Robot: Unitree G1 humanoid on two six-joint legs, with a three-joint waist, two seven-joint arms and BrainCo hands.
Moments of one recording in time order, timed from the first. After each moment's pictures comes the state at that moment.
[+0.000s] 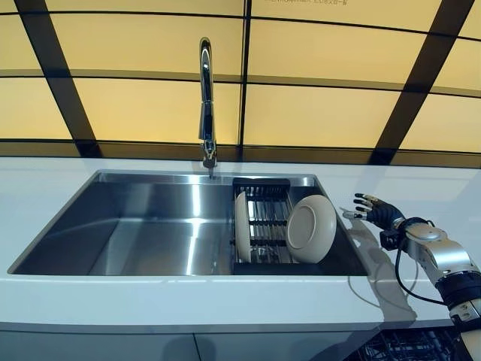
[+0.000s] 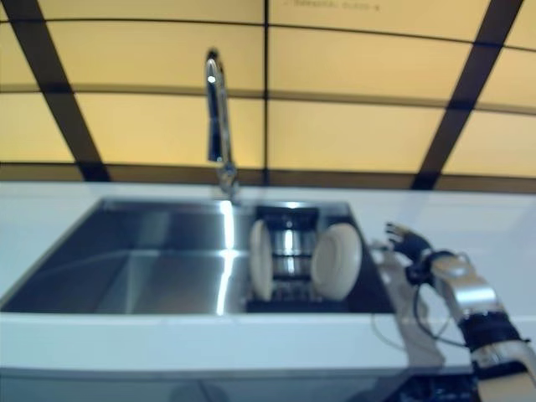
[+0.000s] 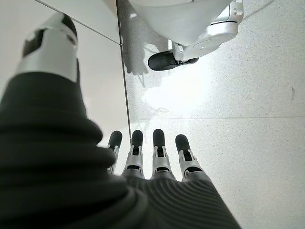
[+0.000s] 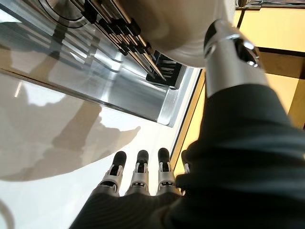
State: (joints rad) left arm 0.02 0.30 -0.17 1.23 -0.17 0.14 0.12; right arm -0.55 -0.83 0.18 0.49 0.48 0.34 0.21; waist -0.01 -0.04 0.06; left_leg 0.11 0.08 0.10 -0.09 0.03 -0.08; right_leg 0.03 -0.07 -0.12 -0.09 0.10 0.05
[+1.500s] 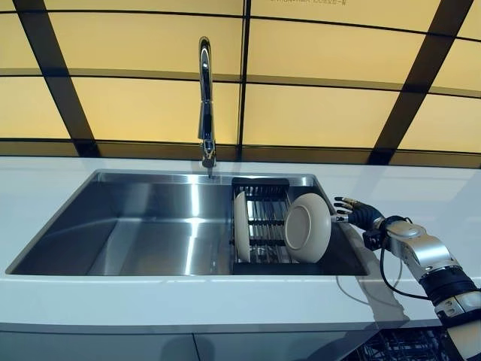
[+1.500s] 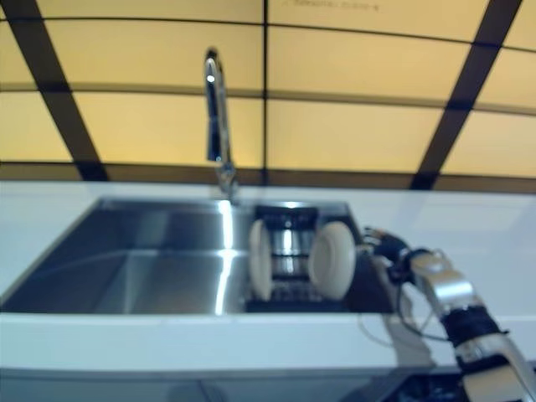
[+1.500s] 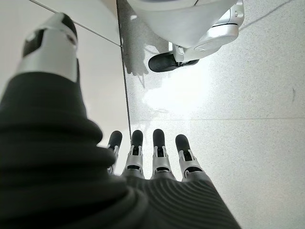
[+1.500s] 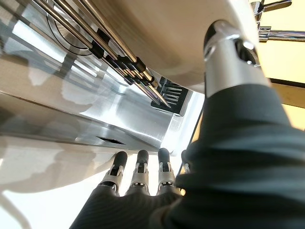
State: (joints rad) left arm 0.02 0.29 -0.18 1.23 -0.17 0.14 0.12; right arm -0.59 -0.78 0.25 0.48 0.45 0.40 0.25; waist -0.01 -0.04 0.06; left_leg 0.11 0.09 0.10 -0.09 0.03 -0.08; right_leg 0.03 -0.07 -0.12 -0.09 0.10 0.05
